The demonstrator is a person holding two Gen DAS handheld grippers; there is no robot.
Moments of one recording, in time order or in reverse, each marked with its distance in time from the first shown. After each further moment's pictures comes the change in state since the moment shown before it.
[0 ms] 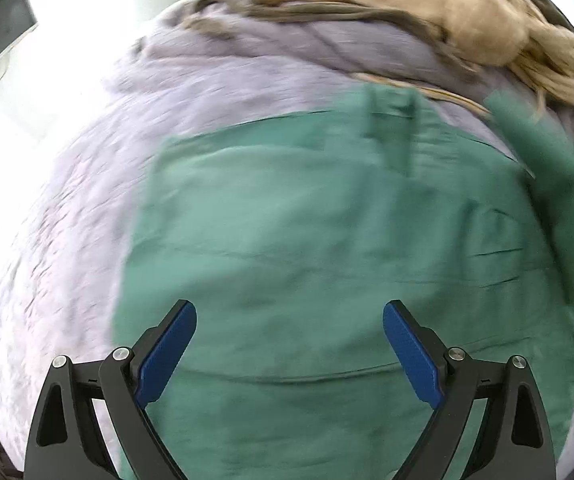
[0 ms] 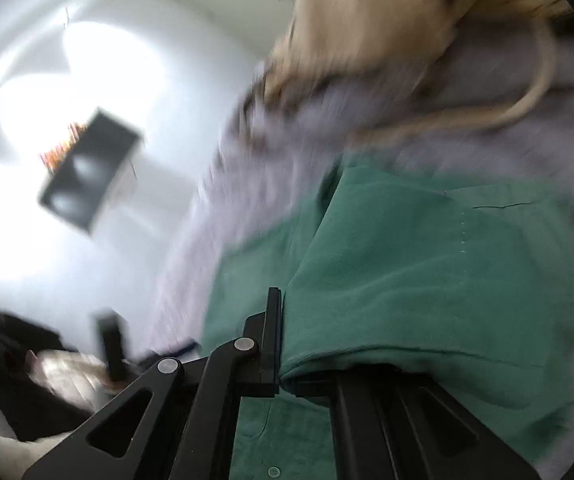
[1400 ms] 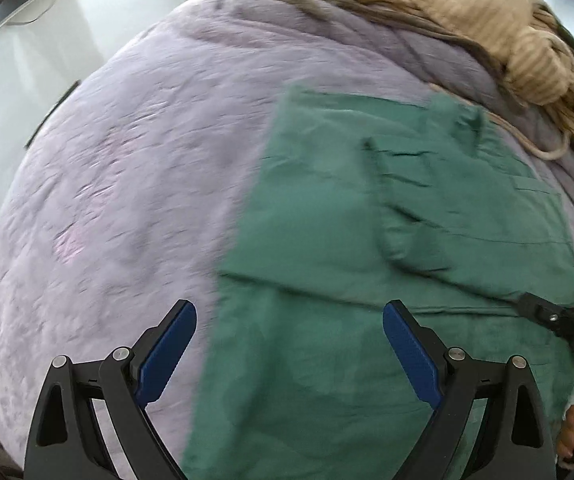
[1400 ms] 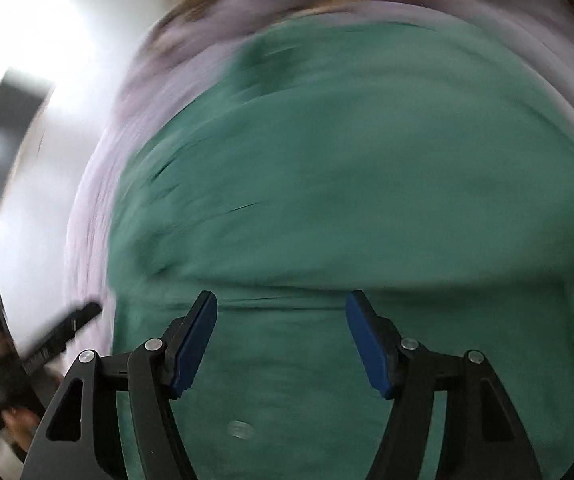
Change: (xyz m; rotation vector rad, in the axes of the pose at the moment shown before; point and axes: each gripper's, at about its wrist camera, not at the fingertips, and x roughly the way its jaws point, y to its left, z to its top) left arm -0.004 0.088 -0.051 -0.134 0.006 -0.049; right arm -0.014 -0.039 -0.096 0.254 0.046 -0.286
